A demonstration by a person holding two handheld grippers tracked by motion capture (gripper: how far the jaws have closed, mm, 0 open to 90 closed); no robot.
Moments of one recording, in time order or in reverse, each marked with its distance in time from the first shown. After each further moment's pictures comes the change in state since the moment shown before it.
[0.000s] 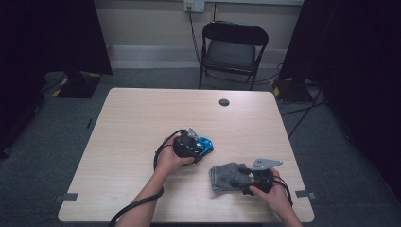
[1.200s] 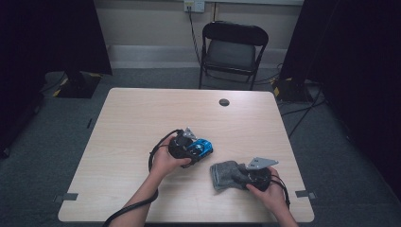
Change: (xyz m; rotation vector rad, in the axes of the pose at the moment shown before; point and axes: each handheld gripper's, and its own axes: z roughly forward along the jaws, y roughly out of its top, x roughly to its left) left arm -0.008 0.000 -0.029 -0.028 -0.044 0.008; right arm 0.005 0.008 0.003 0.064 -0.128 -0.024
